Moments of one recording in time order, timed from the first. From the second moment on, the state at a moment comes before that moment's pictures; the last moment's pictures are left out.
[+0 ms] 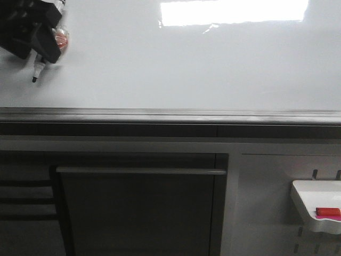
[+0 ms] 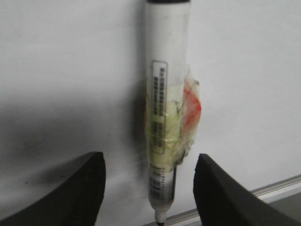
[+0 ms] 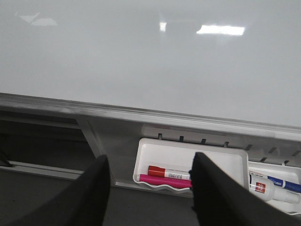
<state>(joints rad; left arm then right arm) -0.28 1.52 -1.15 -0.05 0.52 0.12 -0.02 0.58 -0.64 0.17 0.67 -0.18</state>
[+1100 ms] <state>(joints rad) -0.29 1.55 -1.15 -0.05 0.50 0.12 -0.02 0.58 -0.64 0.17 0.67 -0.18</state>
